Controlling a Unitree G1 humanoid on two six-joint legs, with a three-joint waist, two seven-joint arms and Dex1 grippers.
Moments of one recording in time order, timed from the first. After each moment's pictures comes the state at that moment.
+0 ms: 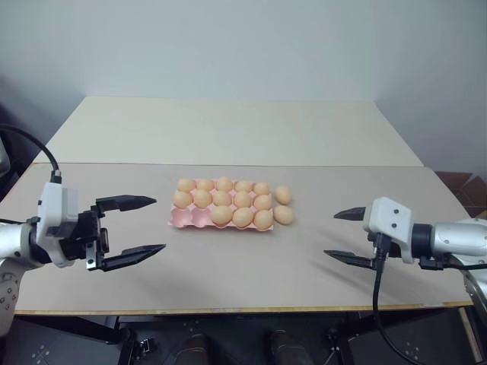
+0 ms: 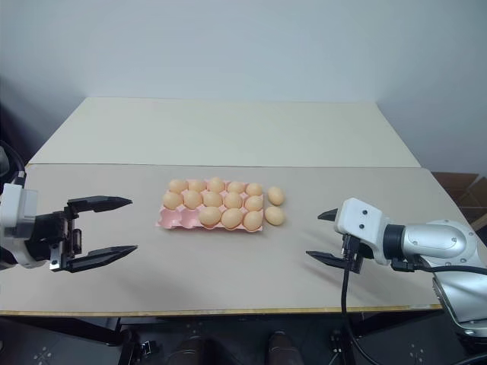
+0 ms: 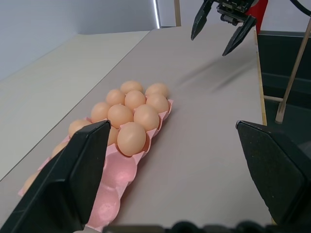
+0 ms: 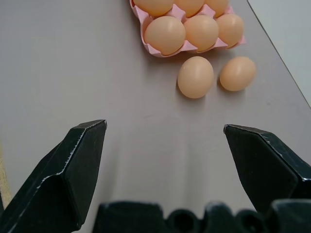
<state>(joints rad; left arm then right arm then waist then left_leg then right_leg) -0.02 0.92 0.49 -0.36 -0.73 0.33 -1.28 -0.13 -0.96 -0.18 -0.49 0.30 0.50 1.07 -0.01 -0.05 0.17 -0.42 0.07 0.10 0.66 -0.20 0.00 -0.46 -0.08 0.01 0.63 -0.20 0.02</state>
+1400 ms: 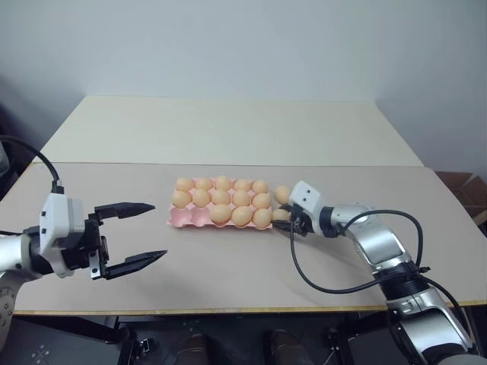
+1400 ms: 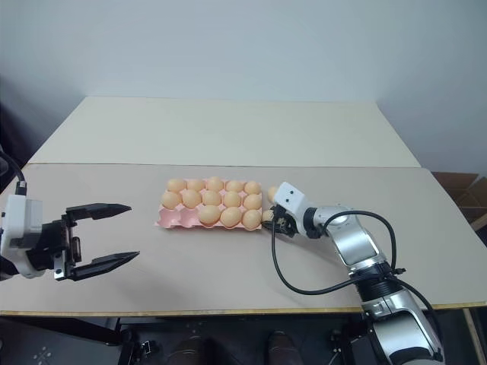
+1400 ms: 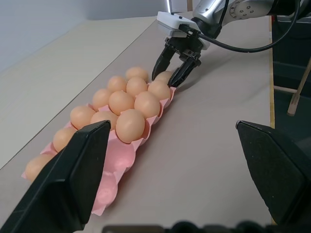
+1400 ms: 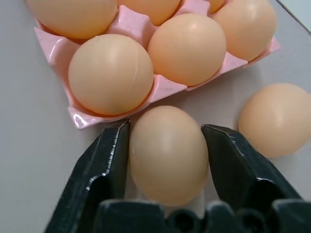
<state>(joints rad) 0.09 0.92 0.53 -0.45 -0.71 0.33 -1.20 -0.60 -0.53 0.26 0.11 0.06 0.45 0.85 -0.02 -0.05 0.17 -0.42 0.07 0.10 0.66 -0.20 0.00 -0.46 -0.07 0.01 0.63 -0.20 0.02</state>
